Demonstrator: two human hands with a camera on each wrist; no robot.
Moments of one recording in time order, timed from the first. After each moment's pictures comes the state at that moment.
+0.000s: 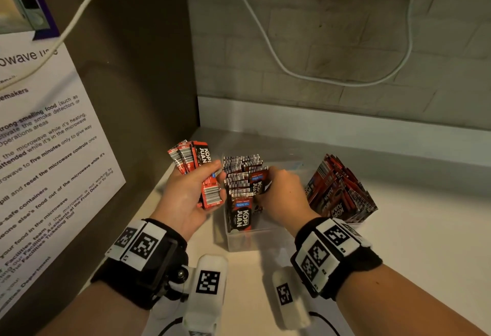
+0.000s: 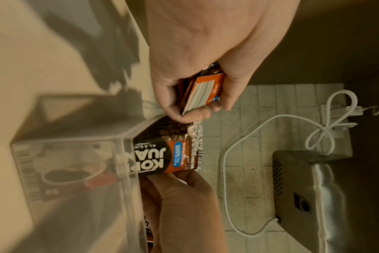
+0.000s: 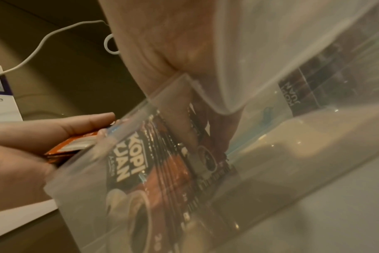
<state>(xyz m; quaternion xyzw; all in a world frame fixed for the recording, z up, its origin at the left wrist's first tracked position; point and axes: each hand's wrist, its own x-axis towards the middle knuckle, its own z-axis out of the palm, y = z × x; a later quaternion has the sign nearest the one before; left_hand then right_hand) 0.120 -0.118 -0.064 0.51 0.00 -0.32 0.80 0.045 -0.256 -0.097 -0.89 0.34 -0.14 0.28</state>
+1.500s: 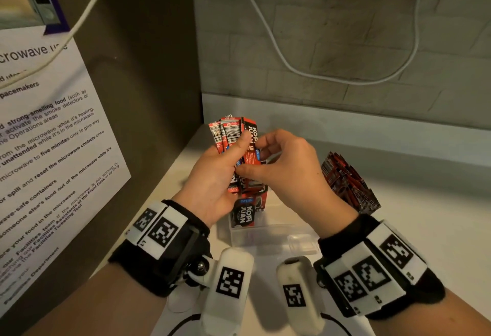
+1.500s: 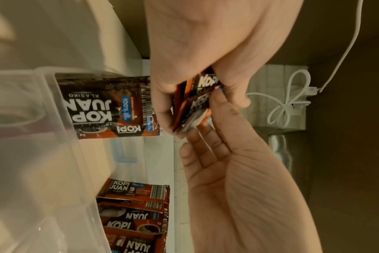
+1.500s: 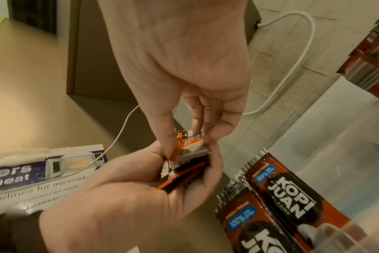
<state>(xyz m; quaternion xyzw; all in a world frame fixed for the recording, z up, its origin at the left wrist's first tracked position) 0.099 -0.136 -0.038 0.48 -0.14 -0.35 0.79 0.016 -0.220 -0.017 -0.85 0.21 -0.26 0.40</state>
